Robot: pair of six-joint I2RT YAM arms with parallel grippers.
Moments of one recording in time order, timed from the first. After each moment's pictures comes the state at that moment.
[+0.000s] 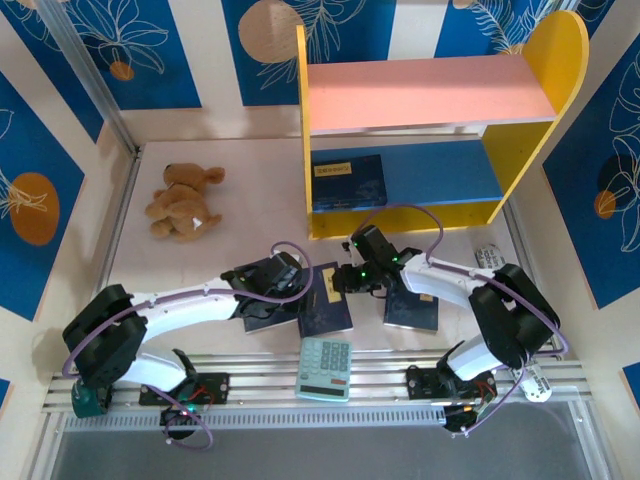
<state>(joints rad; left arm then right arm) -0.92 1.39 0.72 -0.33 -0.03 -0.70 0.65 1.48 0.74 -0.30 -0.28 0.52</state>
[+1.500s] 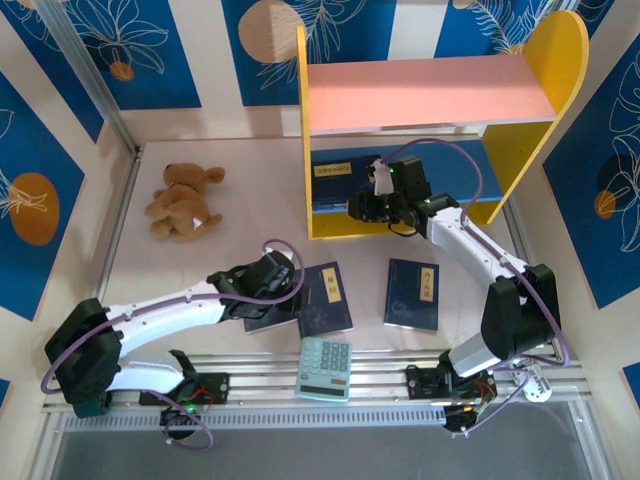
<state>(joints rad) -0.92 1.27 0.72 -0.41 -0.06 -0.70 0.36 1.51 1.18 -0.43 -0.43 0.37</state>
